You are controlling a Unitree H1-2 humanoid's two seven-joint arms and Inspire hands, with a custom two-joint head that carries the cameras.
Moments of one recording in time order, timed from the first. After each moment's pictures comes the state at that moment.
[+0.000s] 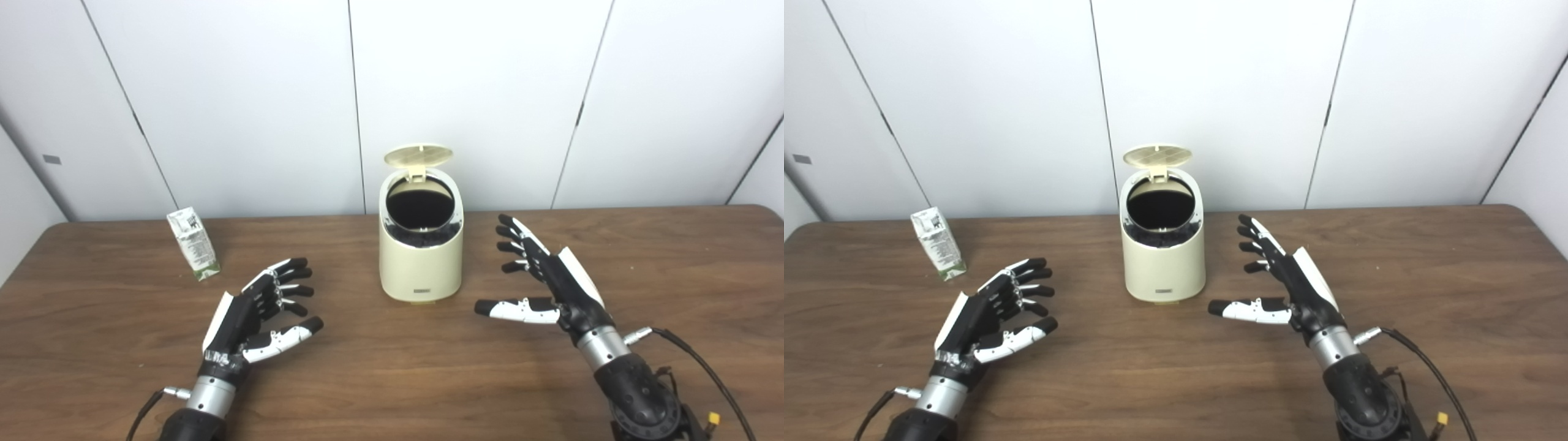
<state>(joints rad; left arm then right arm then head) -0.15 0.19 0.03 0.13 -0.08 -0.26 -0.20 -0.24 -0.21 0.06 -0.03 -0.27 0.02 0.11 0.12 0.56</state>
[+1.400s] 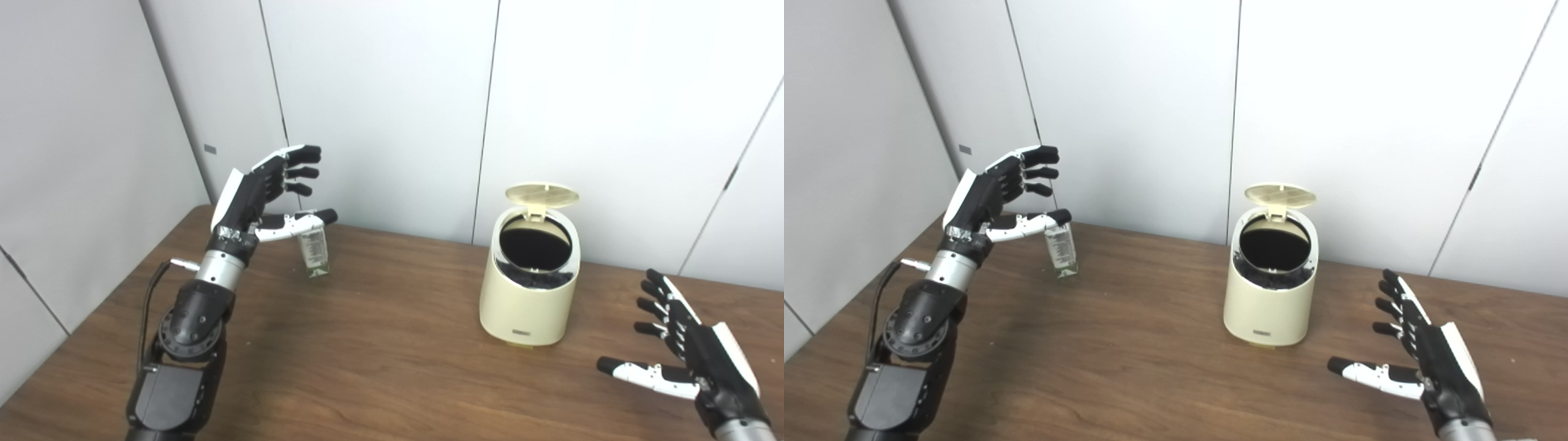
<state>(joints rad) -0.38 0.43 0.24 0.04 -0.01 -0.10 -0.09 -0.22 -0.22 0.02 -0.13 -0.17 0.18 0.13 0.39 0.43</state>
